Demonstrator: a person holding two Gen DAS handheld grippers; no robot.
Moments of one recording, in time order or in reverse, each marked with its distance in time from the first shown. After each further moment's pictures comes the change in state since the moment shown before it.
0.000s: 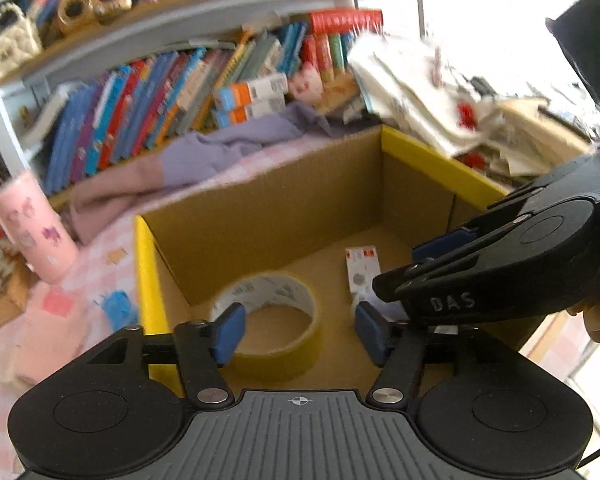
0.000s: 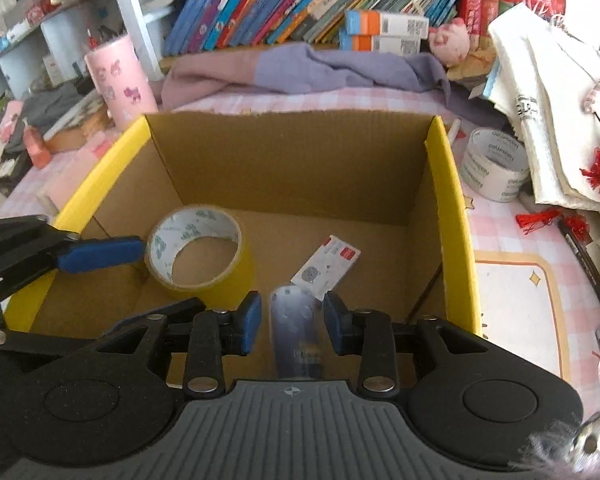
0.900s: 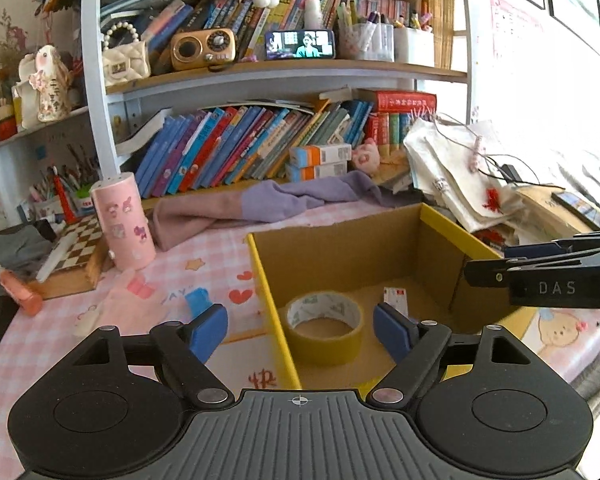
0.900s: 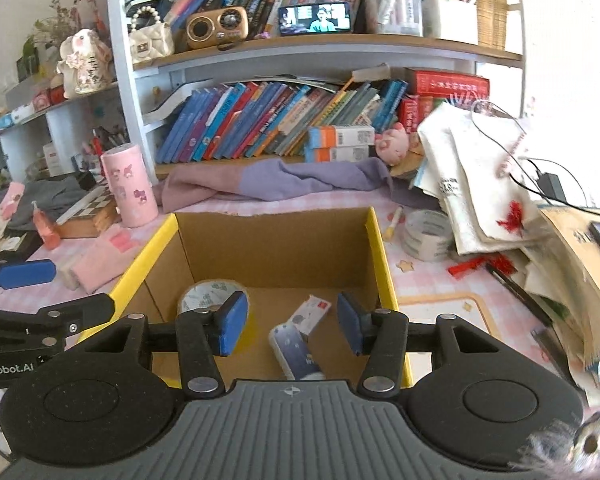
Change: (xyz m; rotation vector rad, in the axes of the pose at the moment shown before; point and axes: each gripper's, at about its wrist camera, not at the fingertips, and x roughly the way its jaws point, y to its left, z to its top) left arm -0.102 0.033 -0.035 -0.167 -0.169 0.100; right arm -0.103 0.024 -0.046 0.047 -0.326 -0.103
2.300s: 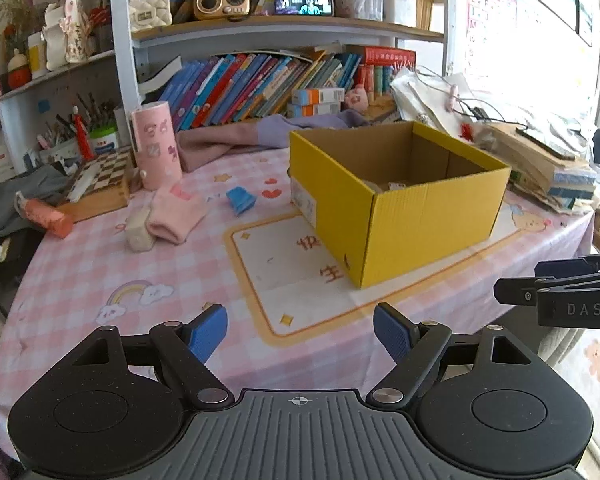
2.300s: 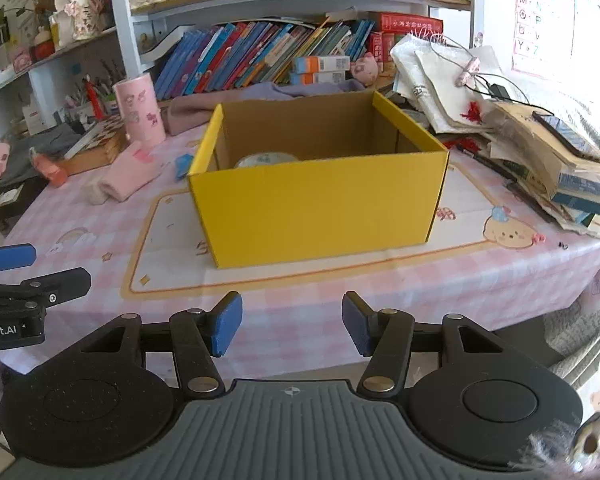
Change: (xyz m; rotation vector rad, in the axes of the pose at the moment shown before) left arm -0.088 0.088 -0.096 0.031 0.115 -0.097; right arm -0.079 0.127 -0.108 0.100 0.139 -0.158
